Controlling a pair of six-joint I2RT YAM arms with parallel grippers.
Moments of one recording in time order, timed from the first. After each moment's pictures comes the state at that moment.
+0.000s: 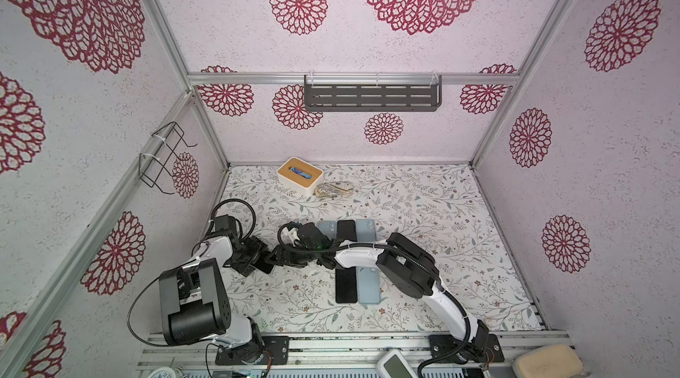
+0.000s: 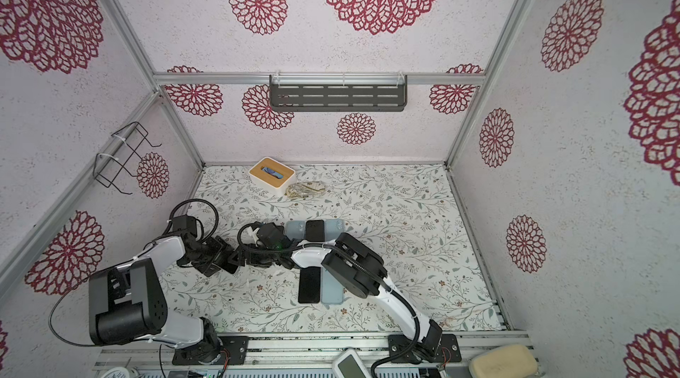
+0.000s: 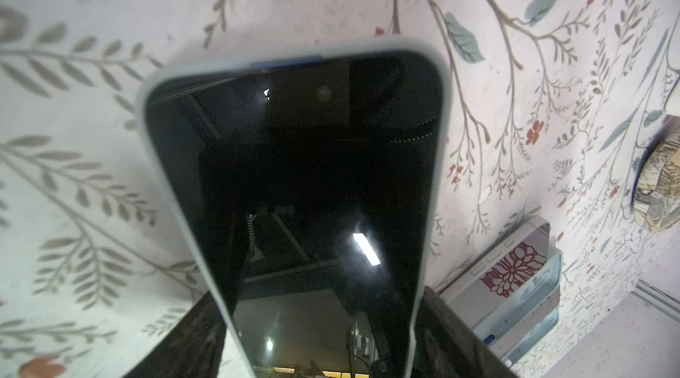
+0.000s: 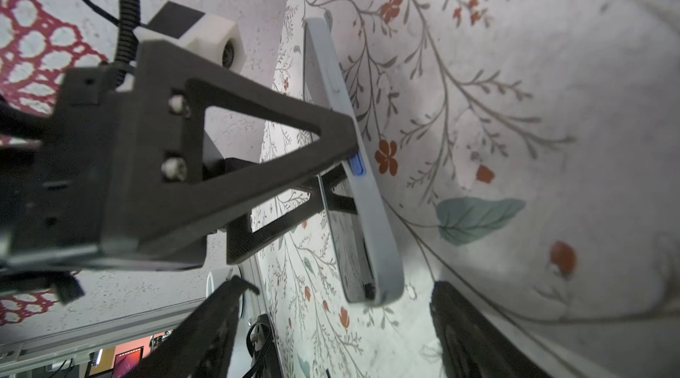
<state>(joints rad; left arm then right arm) 0.29 1.49 0.74 -0.58 0.32 -0.71 1.07 2.38 1.64 0.26 -0.45 1.02</state>
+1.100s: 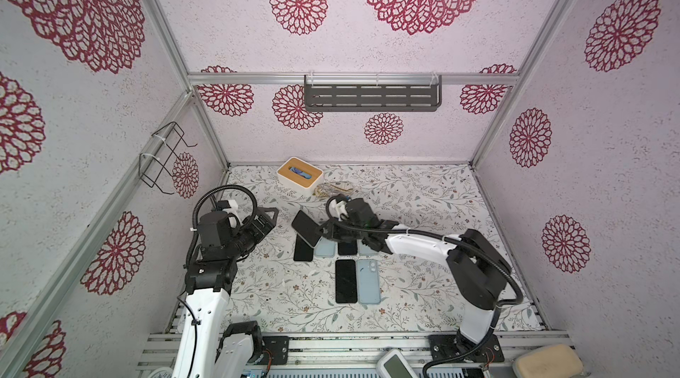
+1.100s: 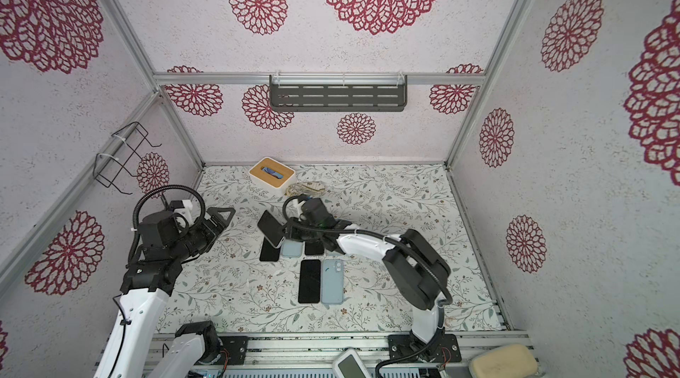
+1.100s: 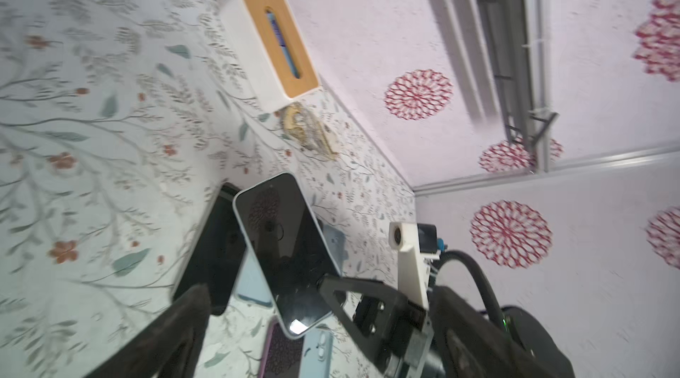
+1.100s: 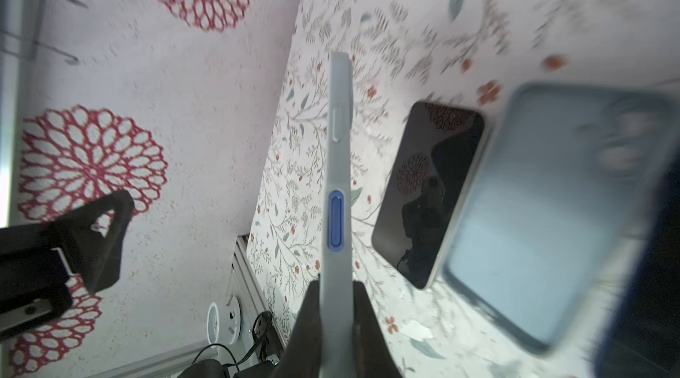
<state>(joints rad) 0.06 0.82 0.78 -0.42 0.46 -0.82 0.81 1.76 1.17 0.12 -0.37 0.91</state>
